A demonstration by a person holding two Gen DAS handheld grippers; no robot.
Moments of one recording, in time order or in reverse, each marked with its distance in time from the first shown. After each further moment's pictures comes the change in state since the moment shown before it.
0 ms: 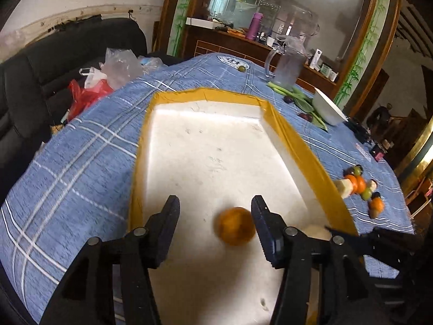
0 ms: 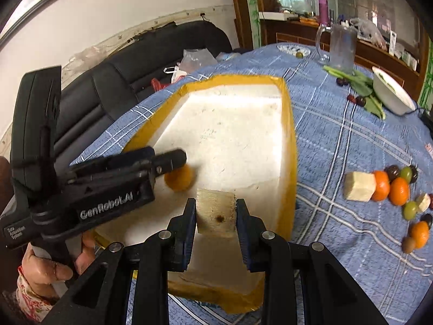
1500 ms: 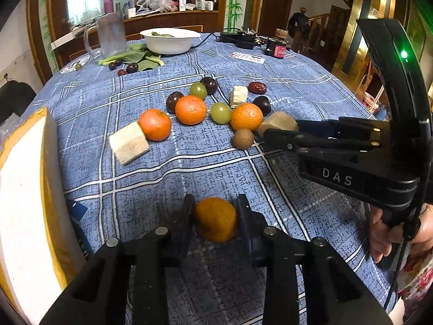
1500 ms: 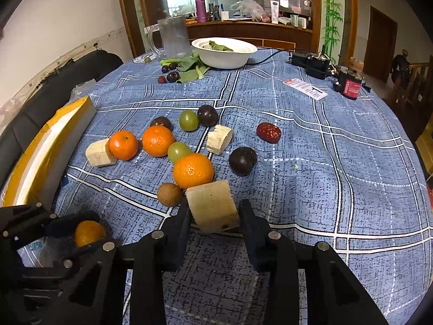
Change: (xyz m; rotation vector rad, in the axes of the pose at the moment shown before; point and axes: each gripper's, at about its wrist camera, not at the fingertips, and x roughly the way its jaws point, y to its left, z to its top) left arm 0.037 -0.248 -0.074 0.536 0.197 -0.226; right arm -0.089 -0.216 -0.080 0.277 -0.074 -0.368
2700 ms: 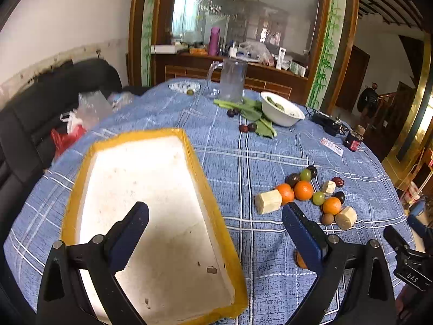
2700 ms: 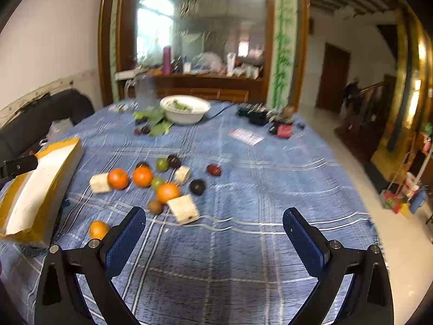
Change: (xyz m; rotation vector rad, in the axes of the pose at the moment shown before) left arm -0.098 0.108 0.001 -0.359 -0.248 0.258; right arm -0.098 0.008 -0.023 0.053 -0.243 -0.208
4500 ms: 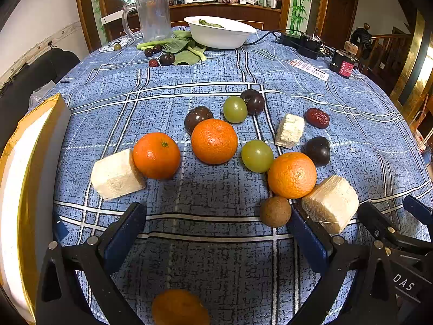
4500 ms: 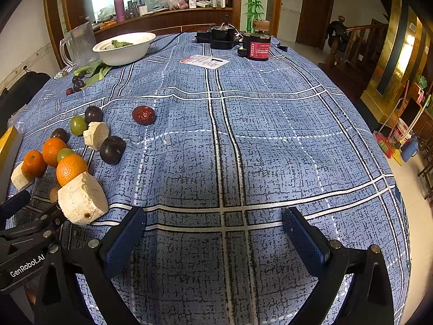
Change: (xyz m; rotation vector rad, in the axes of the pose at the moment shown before) left arm 0.131 -0.162 -0.034 0.168 0.260 0.025; right arm 0.112 -0.070 -0.012 0.138 0.324 -0.115
